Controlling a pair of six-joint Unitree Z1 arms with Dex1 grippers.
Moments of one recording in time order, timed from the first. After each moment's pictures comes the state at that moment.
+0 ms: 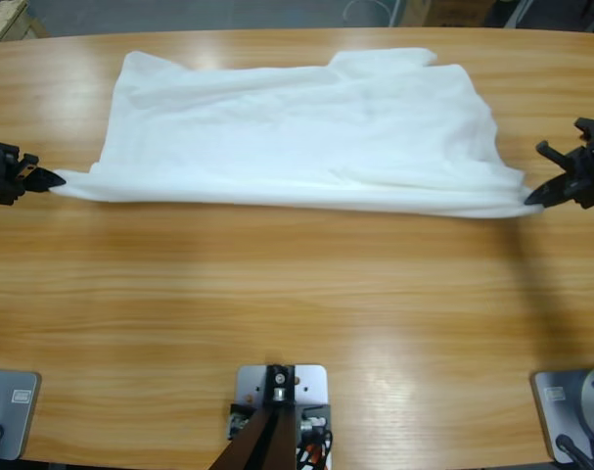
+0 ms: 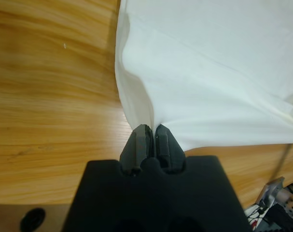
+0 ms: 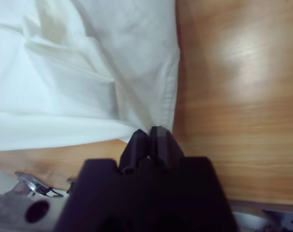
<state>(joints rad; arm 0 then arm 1) -0.03 1.55 -0.77 0.42 -0.36 -0.42 -0.10 1.75 -1.01 0.86 0.37 0.27</state>
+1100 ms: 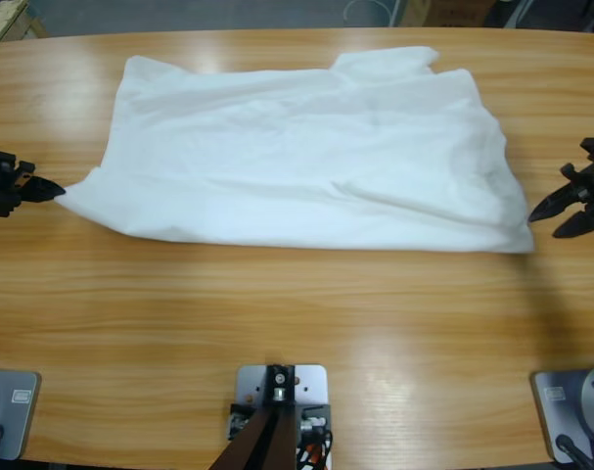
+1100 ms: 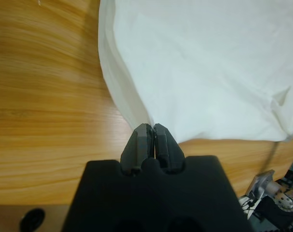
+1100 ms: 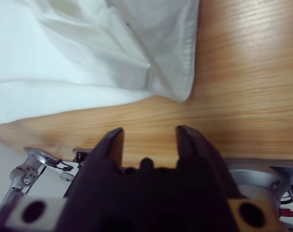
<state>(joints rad) -0.11 1.44 -0.76 0.49 -0.35 -0.53 -0.12 1.75 -1.06 1.07 0.41 0.25</state>
